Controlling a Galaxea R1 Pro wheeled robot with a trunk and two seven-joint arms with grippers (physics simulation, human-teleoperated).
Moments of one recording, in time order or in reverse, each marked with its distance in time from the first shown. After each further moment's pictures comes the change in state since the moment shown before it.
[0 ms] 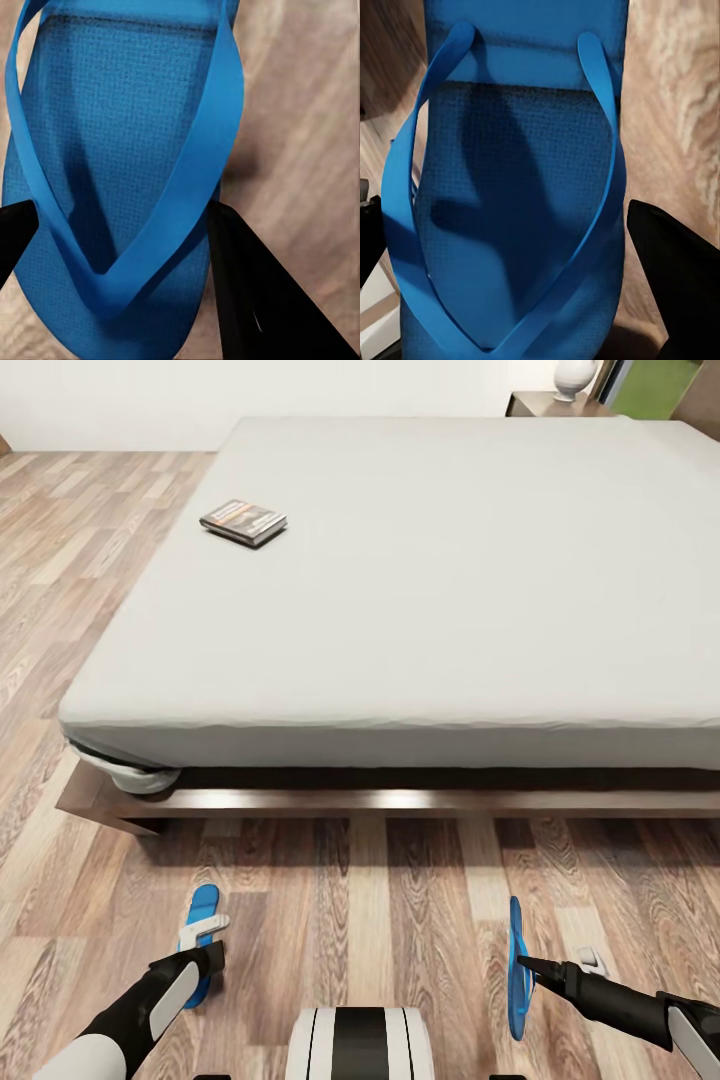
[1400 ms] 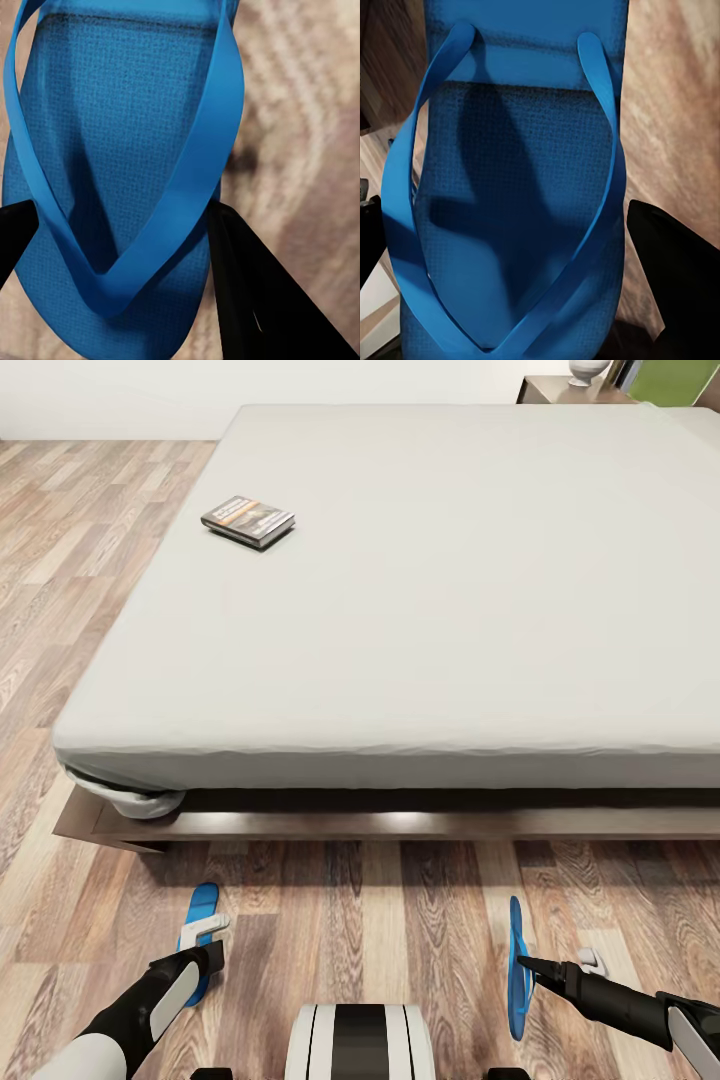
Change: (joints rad) left arm -0.001 -0.001 0.006 -0.002 -0.029 0.002 0.000; right arm 0.000 0.000 0.000 0.000 0.000 0.000 0.000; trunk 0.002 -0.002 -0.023
